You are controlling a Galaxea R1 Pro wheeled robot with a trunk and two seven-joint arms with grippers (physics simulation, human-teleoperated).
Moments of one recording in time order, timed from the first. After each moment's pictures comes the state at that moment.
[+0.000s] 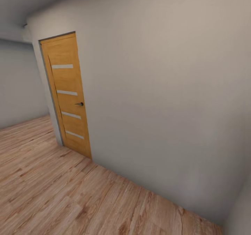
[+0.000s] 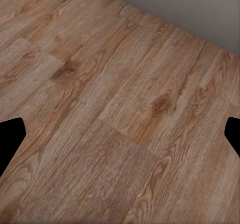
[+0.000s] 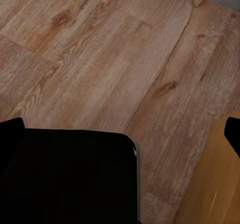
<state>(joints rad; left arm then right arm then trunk) -0.27 -0.07 0.00 0.07 0.08 -0.71 0.04 0.25 -0.02 0.06 0.01 -0.01 -1.02 -0.02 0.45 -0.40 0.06</state>
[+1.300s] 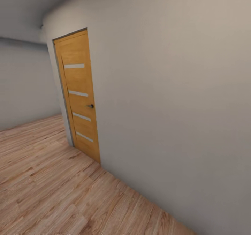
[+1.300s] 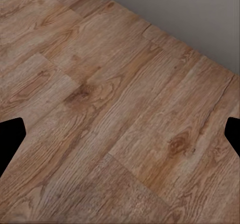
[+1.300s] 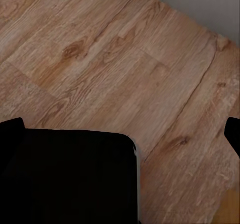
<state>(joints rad) -0.27 -0.07 0.00 0.07 0.08 -0.71 0.04 0.25 -0.02 0.06 0.01 -0.01 -1.02 -0.02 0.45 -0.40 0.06</state>
